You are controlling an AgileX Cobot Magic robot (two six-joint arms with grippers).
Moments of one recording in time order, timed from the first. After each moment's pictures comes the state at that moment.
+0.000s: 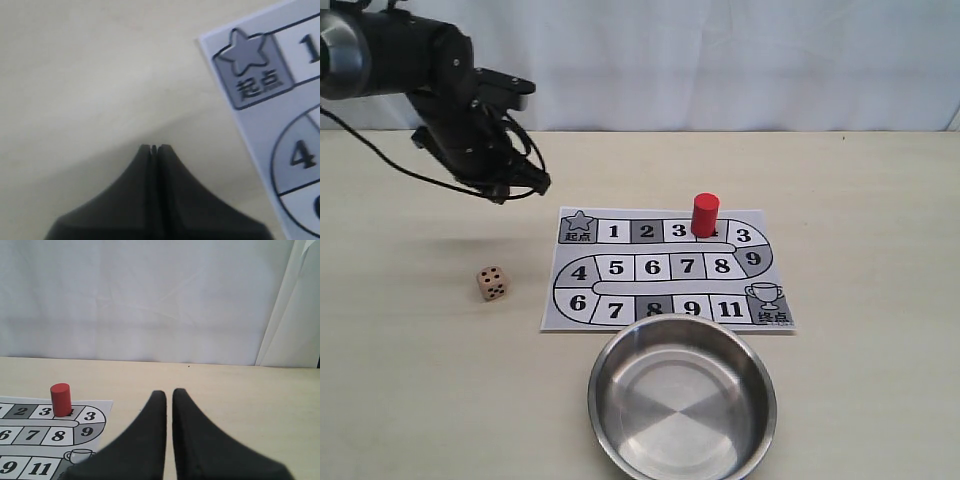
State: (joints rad) left arm -0.33 2.12 -1.62 0.03 0.84 0.09; right arm -0.03 0.00 0.00 -0.03 0.11 -0.04
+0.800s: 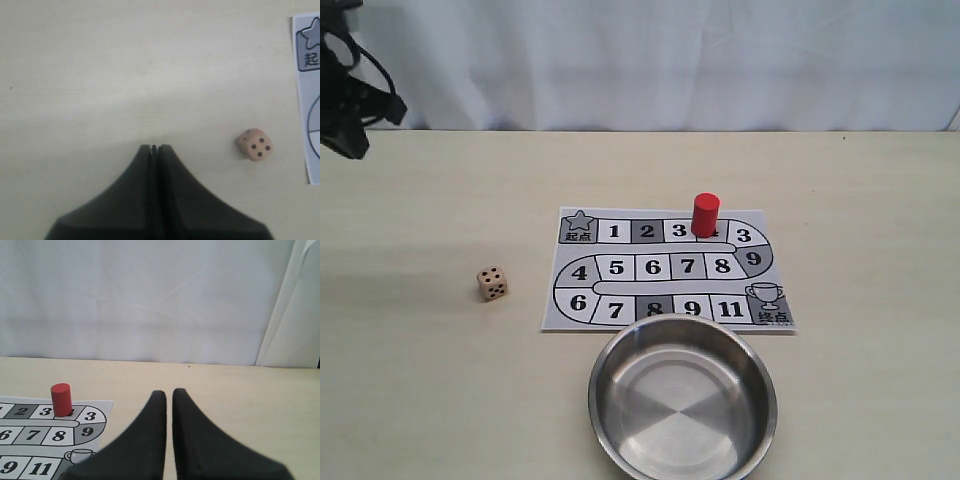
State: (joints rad) left arm -0.06 1.78 -1.52 -0.06 1.06 0.15; right arm -0.03 0.00 0.00 -0.03 0.11 -0.04
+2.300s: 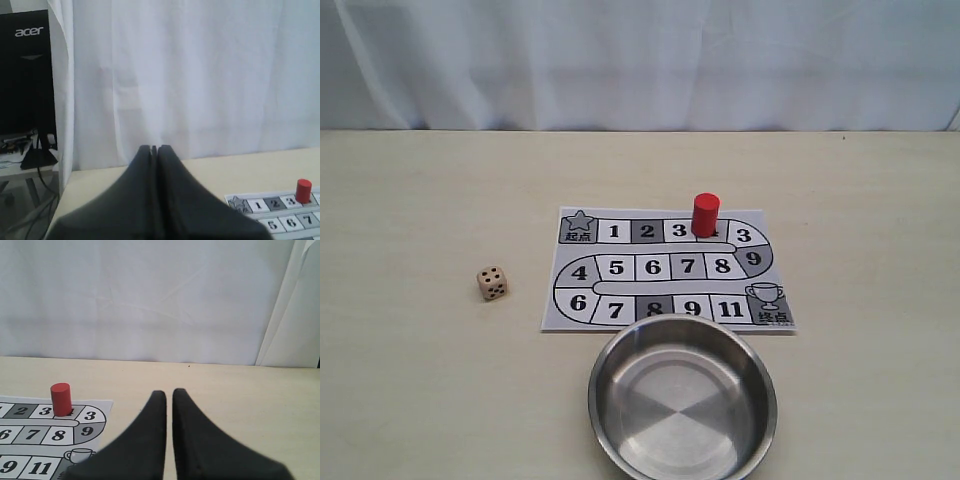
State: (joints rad) left arm -0.06 0.00 -0.88 -0.04 0.95 0.10; right arm -0.03 0.00 0.00 -0.03 0.12 -0.04
